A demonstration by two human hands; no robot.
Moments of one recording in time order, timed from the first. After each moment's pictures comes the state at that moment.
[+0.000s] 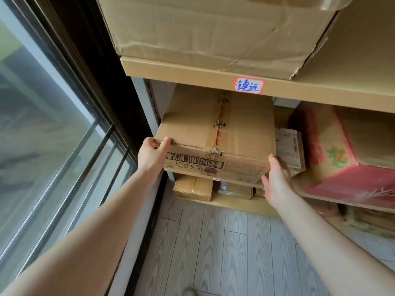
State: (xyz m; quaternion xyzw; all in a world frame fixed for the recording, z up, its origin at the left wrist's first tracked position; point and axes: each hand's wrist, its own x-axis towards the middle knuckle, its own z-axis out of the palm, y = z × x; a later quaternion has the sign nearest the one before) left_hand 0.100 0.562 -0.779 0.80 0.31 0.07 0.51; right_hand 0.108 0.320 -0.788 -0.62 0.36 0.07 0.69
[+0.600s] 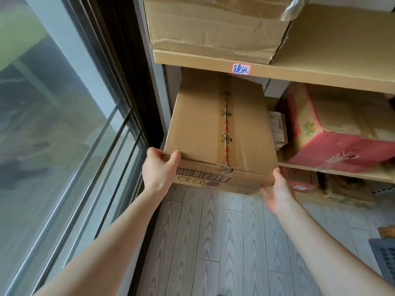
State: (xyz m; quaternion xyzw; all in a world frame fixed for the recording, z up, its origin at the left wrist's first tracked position) left_hand -0.043 0.540 -0.734 0.82 0.30 0.09 0.47; right_hand -0.017 0.300 -0.767 -0.50 0.43 0.05 0.75
